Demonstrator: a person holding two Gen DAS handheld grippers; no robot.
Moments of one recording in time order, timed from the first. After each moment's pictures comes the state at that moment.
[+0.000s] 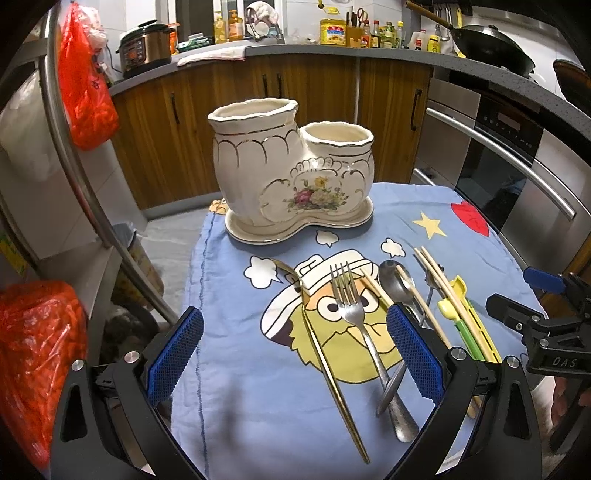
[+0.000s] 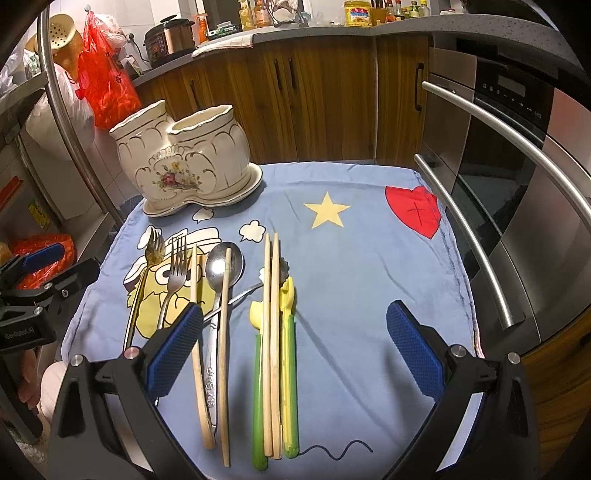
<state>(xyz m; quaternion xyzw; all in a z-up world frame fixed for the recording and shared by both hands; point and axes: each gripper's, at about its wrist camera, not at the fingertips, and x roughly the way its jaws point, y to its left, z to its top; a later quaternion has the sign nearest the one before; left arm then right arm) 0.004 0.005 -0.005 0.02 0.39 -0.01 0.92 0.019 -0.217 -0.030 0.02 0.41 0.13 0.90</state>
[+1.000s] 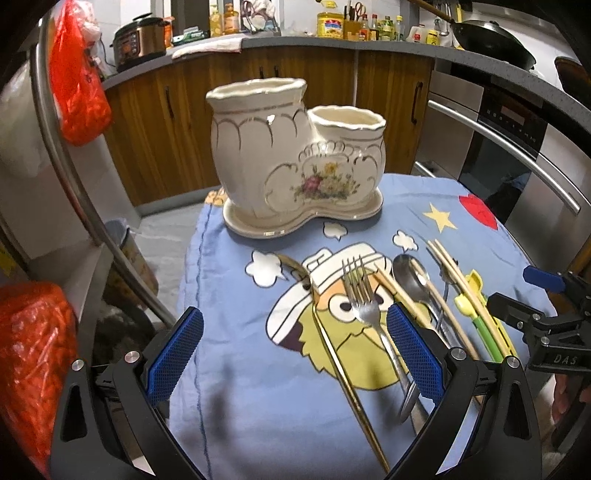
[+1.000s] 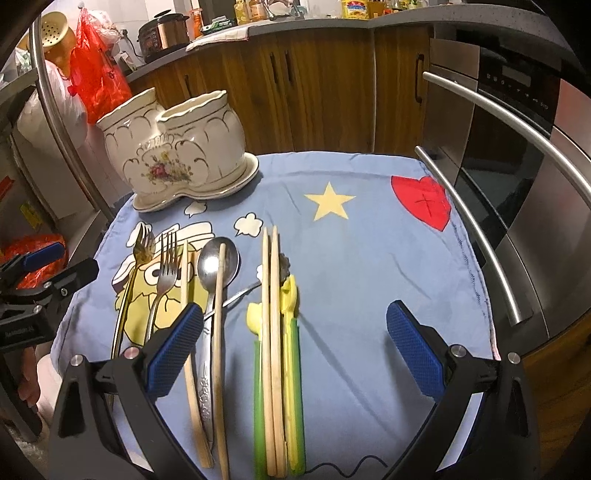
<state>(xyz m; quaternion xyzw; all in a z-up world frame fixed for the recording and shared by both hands) 0.017 0.019 -0.025 0.02 0.40 -0.02 0.92 0.031 -0.208 -0.049 0.02 0.42 0.12 0.90</state>
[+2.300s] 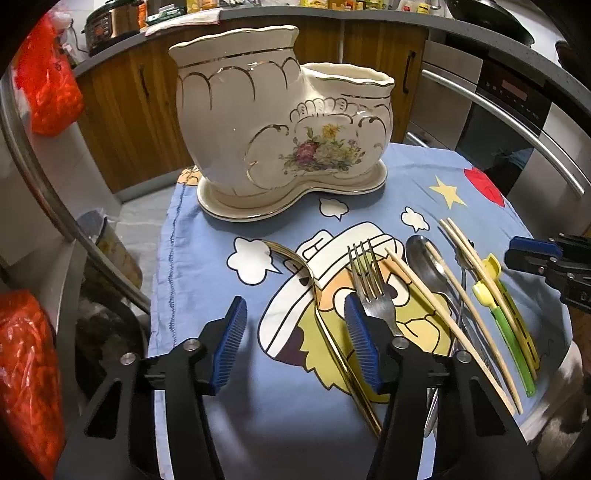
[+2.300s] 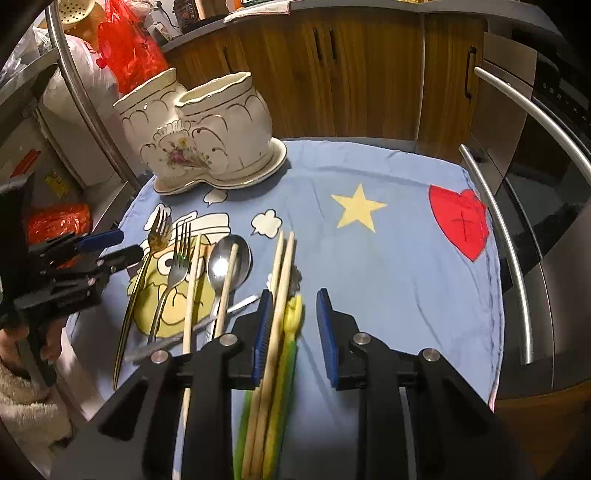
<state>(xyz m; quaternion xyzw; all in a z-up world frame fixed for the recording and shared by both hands) 0.052 0.022 -0.051 0.03 0.44 -0.06 0.89 0.061 -0.218 -0.043 -0.01 0.46 0.21 0.86</state>
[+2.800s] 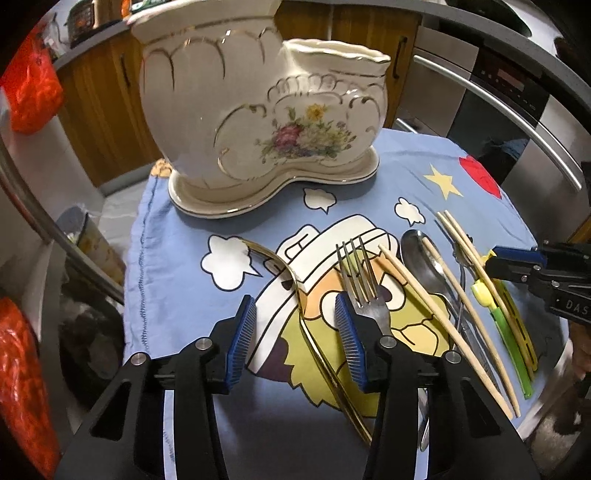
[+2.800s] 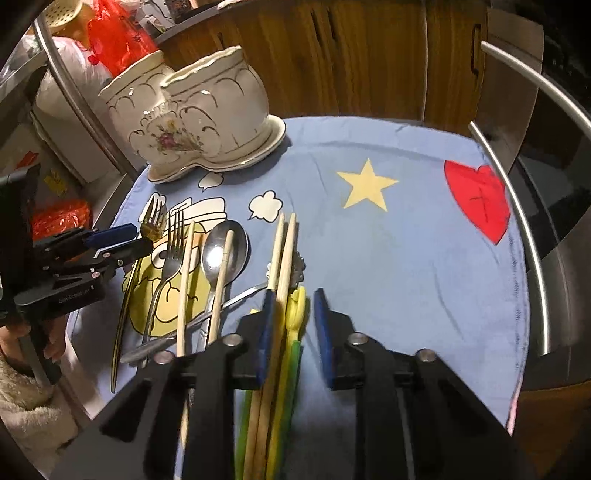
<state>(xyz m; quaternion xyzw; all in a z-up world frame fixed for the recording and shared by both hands) 0.072 0.015 -0.064 0.02 0.47 -0.09 0.88 0.078 -0.215 -0.065 0.03 0.50 0.22 0.84</state>
